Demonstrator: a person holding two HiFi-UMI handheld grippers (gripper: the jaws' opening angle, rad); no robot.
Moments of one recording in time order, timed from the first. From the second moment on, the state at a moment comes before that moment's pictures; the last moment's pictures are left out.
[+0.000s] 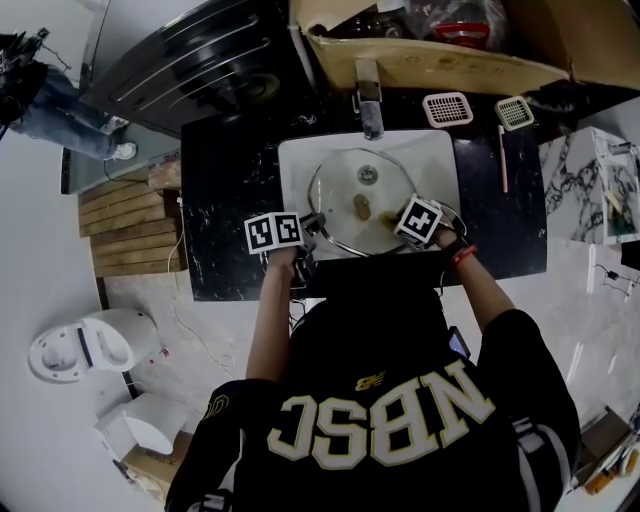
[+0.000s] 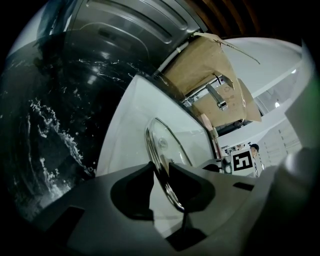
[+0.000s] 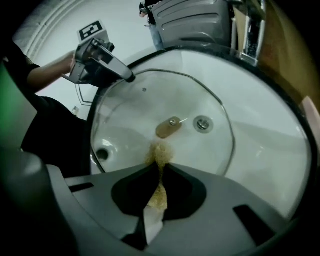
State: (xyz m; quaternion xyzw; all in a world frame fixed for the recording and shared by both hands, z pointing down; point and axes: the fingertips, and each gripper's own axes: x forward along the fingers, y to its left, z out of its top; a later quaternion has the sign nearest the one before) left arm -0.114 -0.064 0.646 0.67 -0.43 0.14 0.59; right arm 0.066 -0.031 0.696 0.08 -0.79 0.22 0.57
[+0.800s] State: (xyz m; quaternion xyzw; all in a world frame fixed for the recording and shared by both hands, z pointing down) left arm -0.115 -0.061 0.649 0.66 -0.45 0.17 0.59; right arm -0.059 -0.093 0.691 0.15 -0.84 0.25 0.45
